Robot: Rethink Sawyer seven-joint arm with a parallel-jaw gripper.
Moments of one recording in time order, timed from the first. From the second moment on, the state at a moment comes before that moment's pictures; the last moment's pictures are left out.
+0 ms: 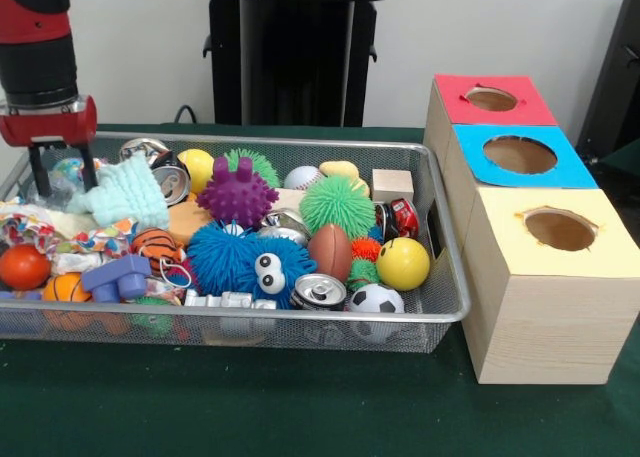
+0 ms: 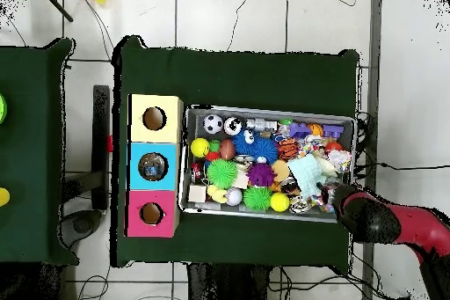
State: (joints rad) arm -1.27 -0.51 0.65 1.75 -0.89 0.53 1.55
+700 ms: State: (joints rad) arm -1.30 -0.52 0.66 1.75 -0.89 0.53 1.55
